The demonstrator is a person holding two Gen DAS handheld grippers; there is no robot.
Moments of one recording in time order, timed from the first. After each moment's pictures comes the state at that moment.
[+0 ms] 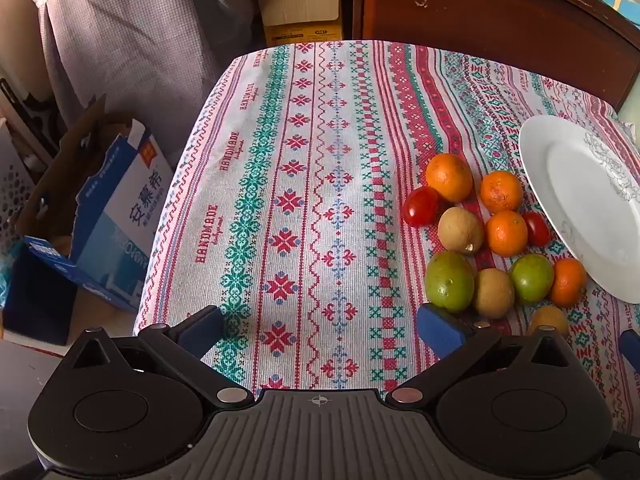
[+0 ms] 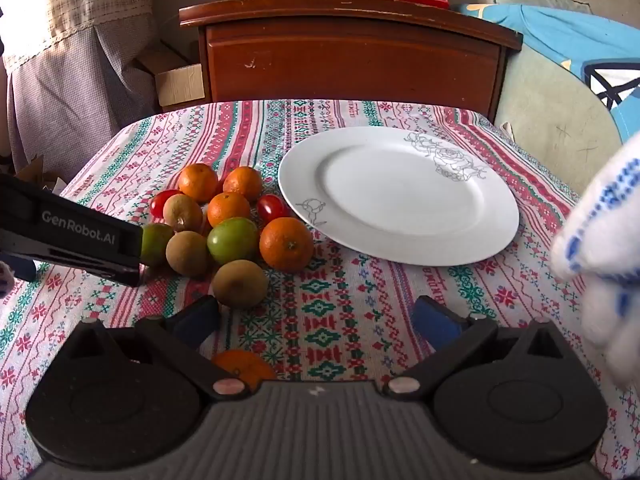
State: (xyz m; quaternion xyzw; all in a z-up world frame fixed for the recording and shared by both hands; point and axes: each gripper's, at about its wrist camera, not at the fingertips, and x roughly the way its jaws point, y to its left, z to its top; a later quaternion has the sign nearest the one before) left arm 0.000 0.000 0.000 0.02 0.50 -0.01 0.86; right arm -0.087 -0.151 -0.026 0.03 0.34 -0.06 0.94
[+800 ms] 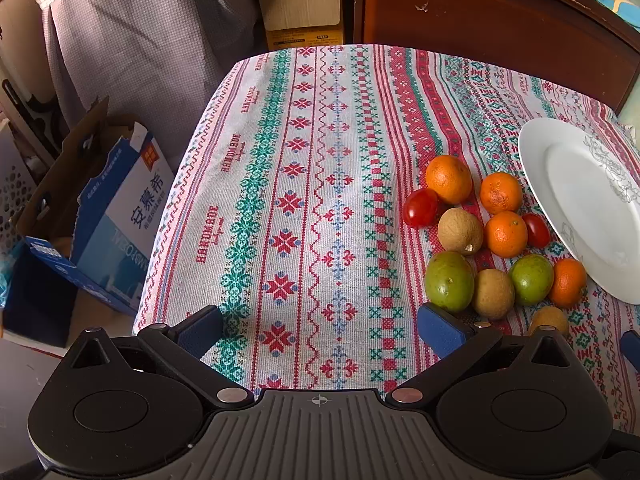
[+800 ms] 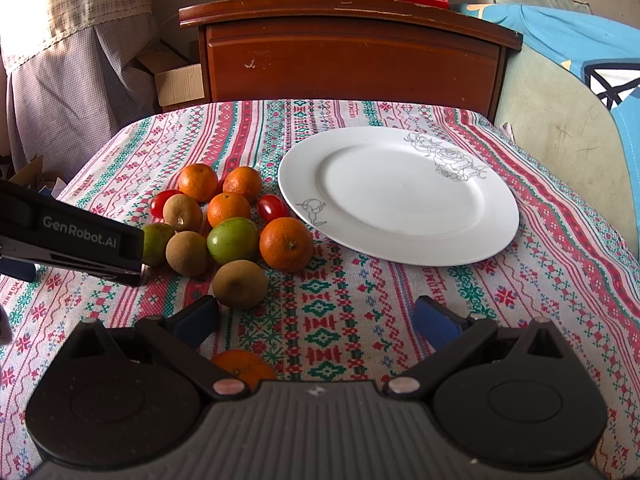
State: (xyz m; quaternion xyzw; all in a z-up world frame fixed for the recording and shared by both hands) left arm 0.000 -0.001 0.003 0.02 0.49 -0.01 0.87; right arm -0.087 -0.151 -0.026 0.03 0.34 -0.06 0.94
